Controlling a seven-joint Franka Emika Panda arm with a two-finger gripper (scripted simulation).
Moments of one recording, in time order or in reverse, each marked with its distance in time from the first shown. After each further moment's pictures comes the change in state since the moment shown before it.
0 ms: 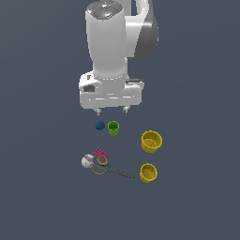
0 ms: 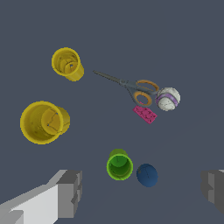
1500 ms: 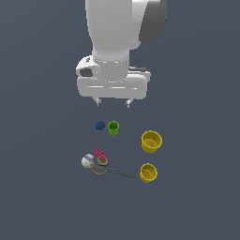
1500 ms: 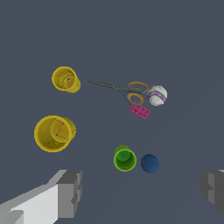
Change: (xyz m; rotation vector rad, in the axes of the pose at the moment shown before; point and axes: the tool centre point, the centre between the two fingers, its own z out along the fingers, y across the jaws) arm 0.008 -0.006 -0.045 -0.010 -0.009 0.163
